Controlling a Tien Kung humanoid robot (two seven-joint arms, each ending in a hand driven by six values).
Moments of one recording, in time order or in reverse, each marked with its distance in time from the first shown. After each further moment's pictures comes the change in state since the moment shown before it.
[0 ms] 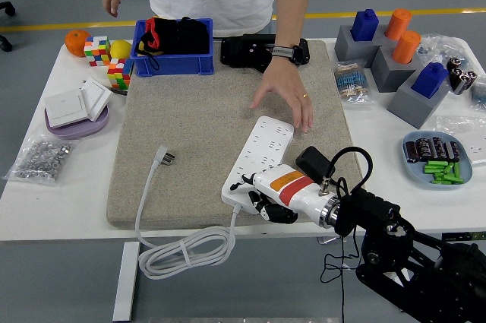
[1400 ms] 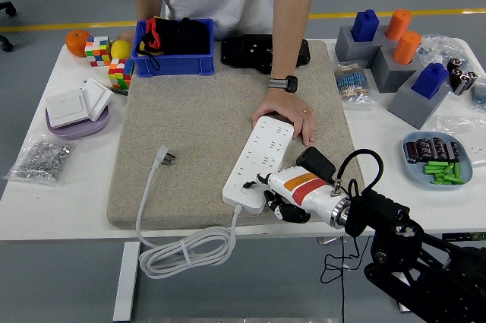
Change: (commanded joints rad) left arm 0.001 -0.004 0.000 0.000 -0.002 -0.001 -0.001; right arm -0.031 -0.019 0.021 -0.038 -0.006 0.032 -0.009
